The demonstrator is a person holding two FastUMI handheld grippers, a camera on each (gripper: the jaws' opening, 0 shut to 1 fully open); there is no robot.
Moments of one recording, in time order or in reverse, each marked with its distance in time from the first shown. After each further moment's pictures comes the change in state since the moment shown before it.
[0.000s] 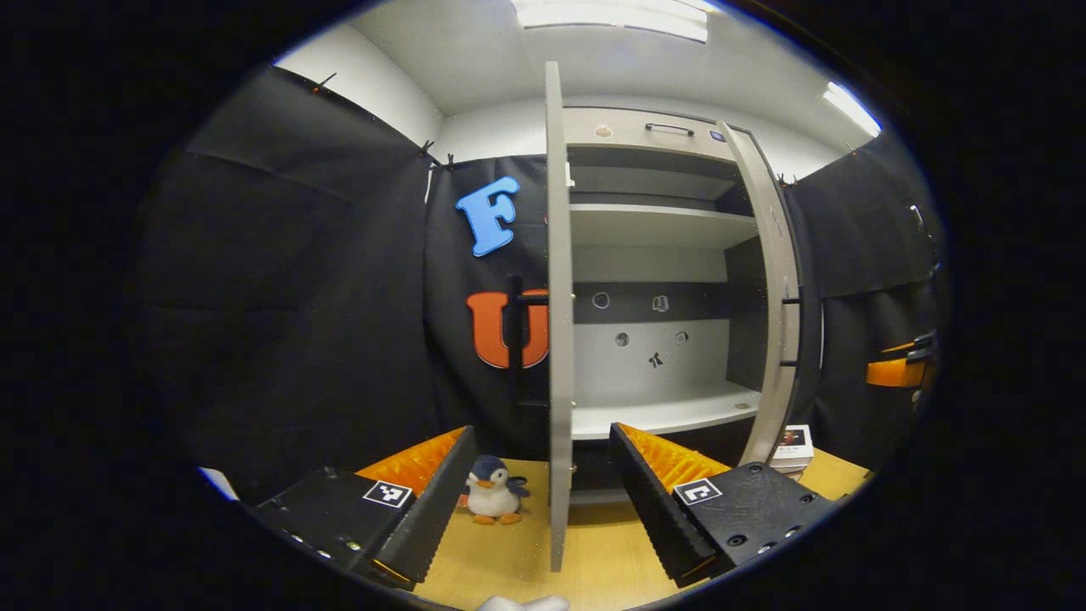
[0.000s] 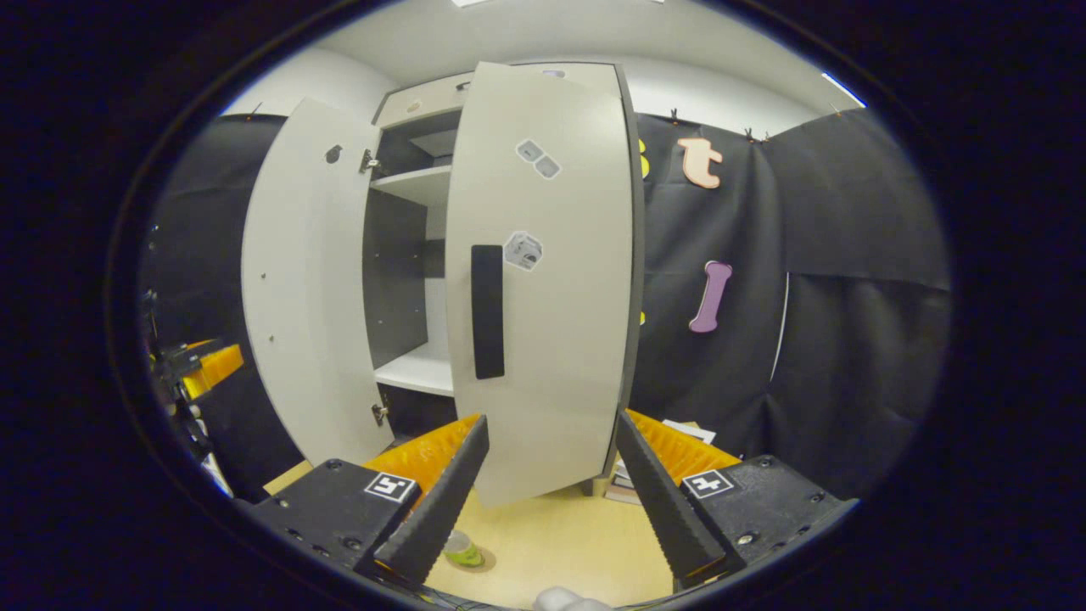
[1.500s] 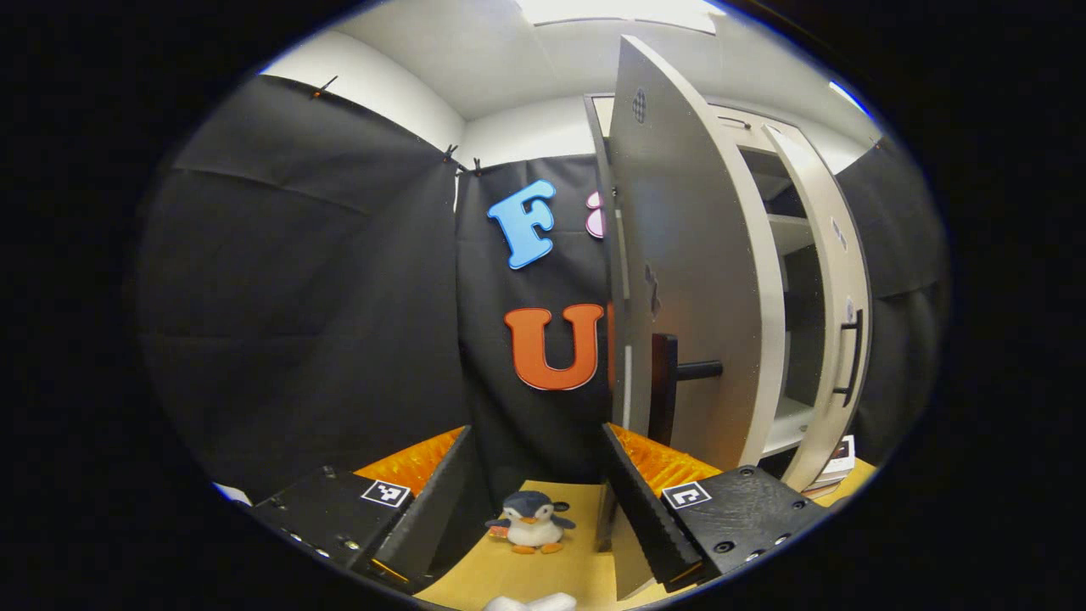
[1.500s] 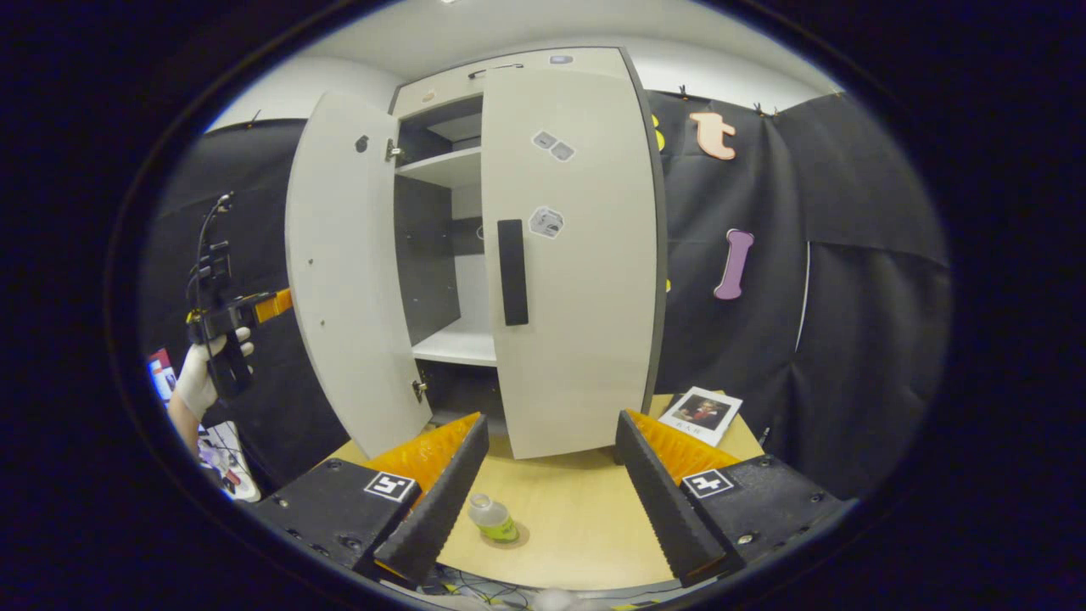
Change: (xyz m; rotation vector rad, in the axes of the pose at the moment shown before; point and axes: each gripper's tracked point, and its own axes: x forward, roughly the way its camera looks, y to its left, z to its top) left arm 0.077 0.026 0.032 0.012 -0.013 0.068; right arm -0.033 0.019 -0.016 0.050 0.075 0.095
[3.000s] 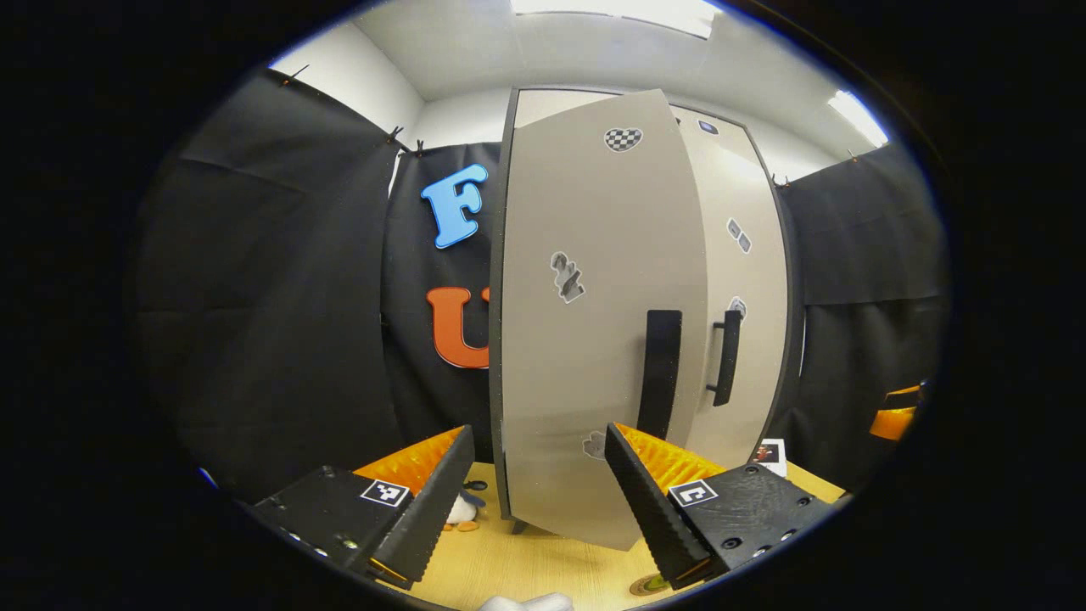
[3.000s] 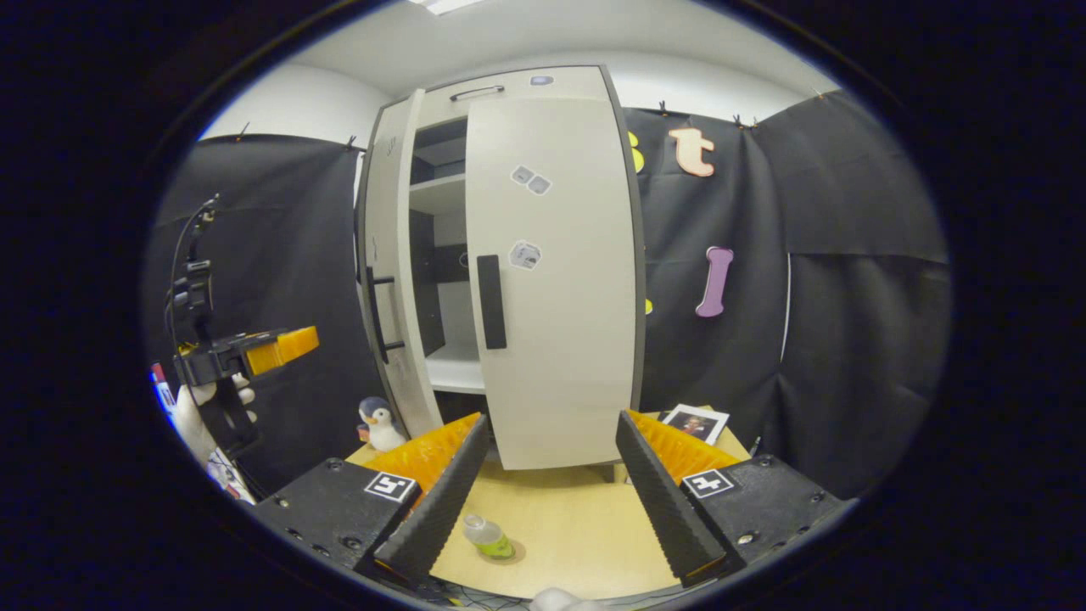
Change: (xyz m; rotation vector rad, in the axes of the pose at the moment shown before) left arm -0.049 -0.109 -0.008 -0.048 0.057 -0.191; right arm -0.001 -0.007 0.030 0.029 -0.102 -0.064
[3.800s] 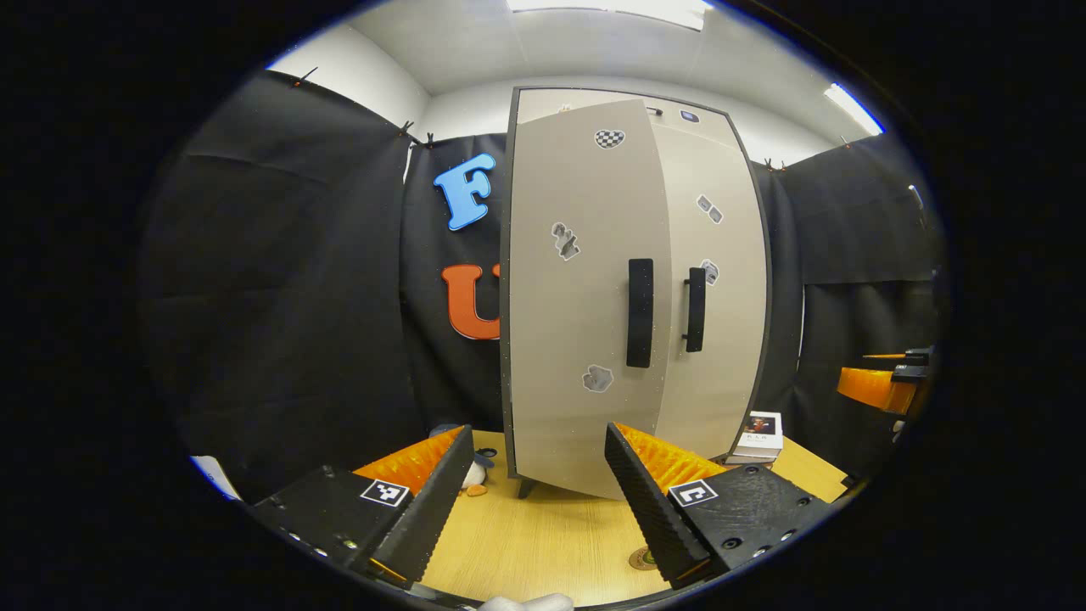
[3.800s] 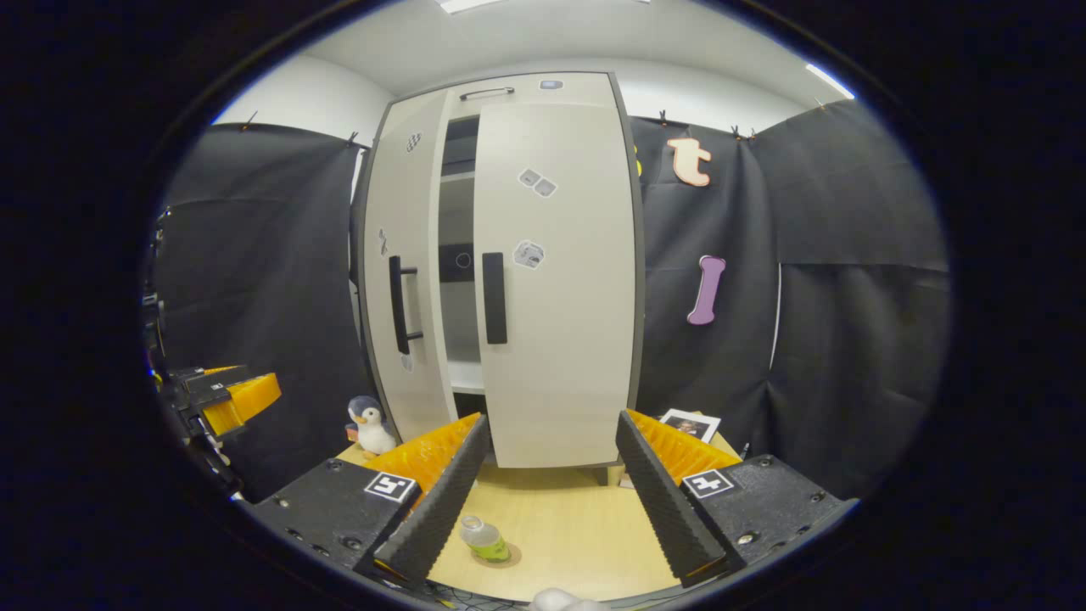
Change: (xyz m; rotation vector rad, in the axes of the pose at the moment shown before) left arm -0.075 -0.015 -0.049 0.013 0.067 0.041; right arm -0.002 0.014 -0.018 -0.031 -0.013 -0.031
